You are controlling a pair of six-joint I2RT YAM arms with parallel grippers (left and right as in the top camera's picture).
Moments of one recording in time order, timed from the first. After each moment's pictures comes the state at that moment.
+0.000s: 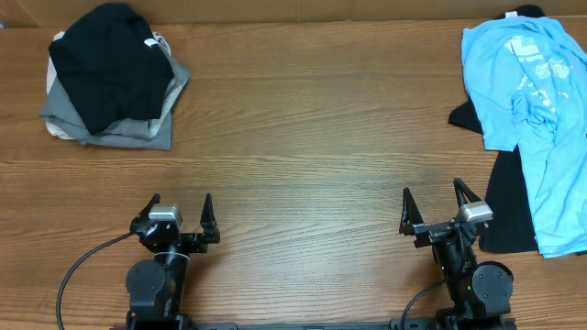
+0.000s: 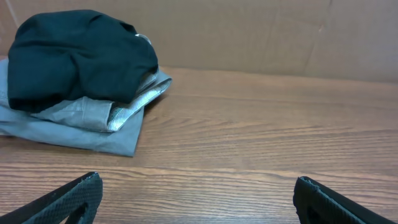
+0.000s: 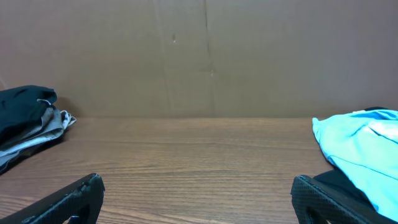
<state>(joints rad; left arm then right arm) -0.01 0.09 0.01 -0.07 0.04 -0.10 0.13 0.01 0.02 0.03 -0.08 0.10</state>
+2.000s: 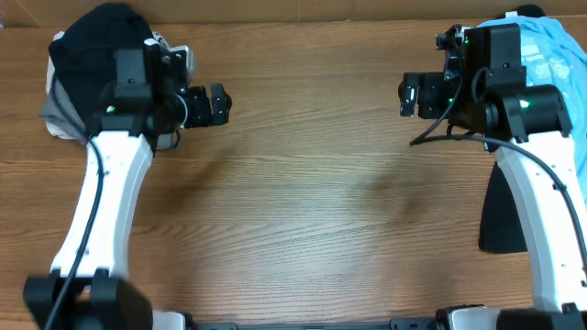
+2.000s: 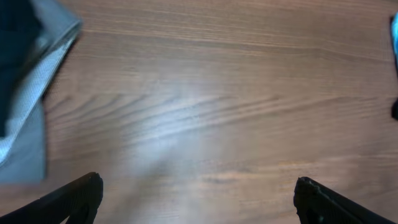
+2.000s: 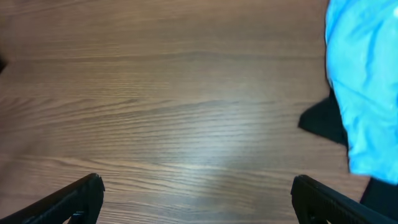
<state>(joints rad) -0.01 1.61 1.40 -0.72 0.30 -0.16 0.11 1.53 1.62 -1.01 -0.06 0.12</state>
